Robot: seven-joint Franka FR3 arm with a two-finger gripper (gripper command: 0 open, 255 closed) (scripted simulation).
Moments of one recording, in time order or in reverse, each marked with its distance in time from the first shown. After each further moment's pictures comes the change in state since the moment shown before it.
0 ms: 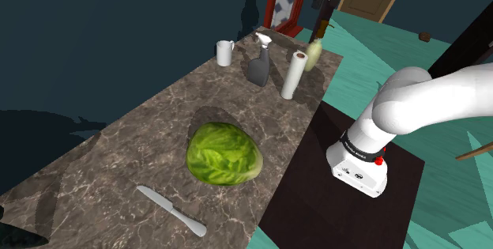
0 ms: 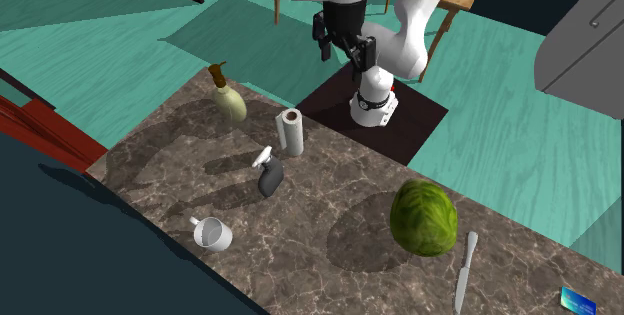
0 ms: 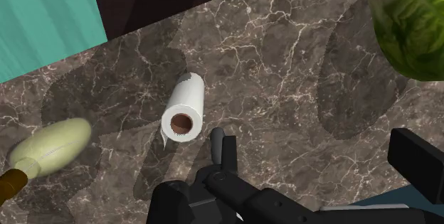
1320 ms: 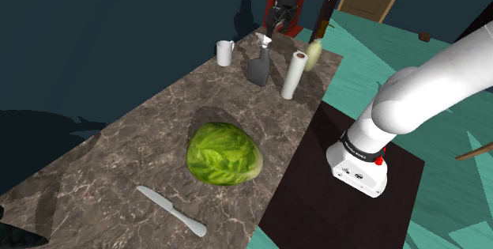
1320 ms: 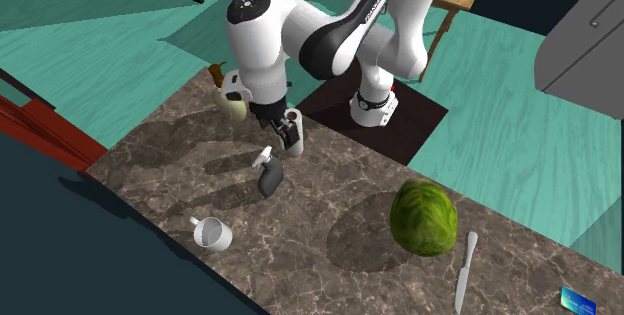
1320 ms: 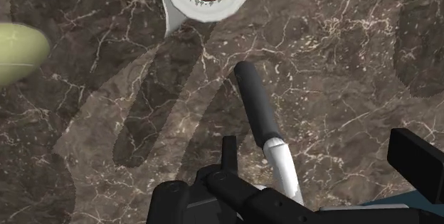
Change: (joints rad) arm -0.010 0.463 -0.109 -0.080 -0.046 0.569 -0.202
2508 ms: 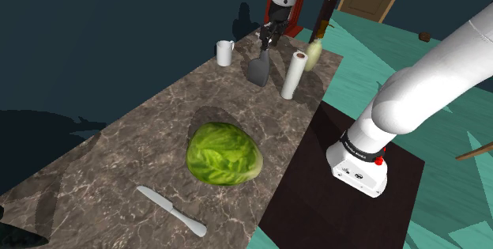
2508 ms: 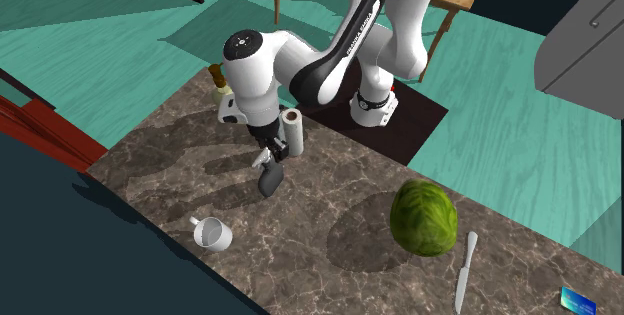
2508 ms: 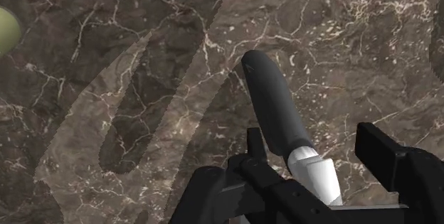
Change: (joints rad) arm 0.003 0.127 -0.014 -0.033 0.014 0.164 -0.035
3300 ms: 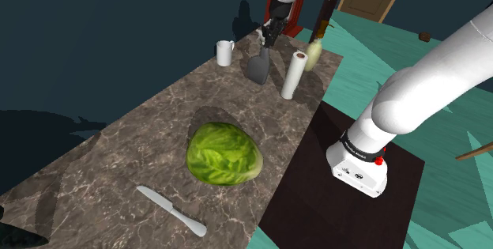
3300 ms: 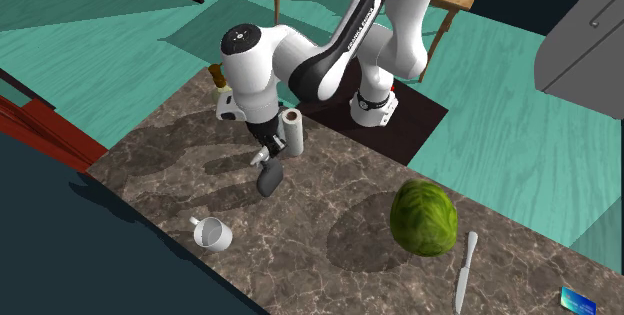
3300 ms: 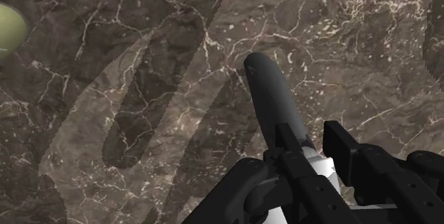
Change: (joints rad) arm -0.001 -0.011 0.001 0.021 -0.002 -0.031 0.003
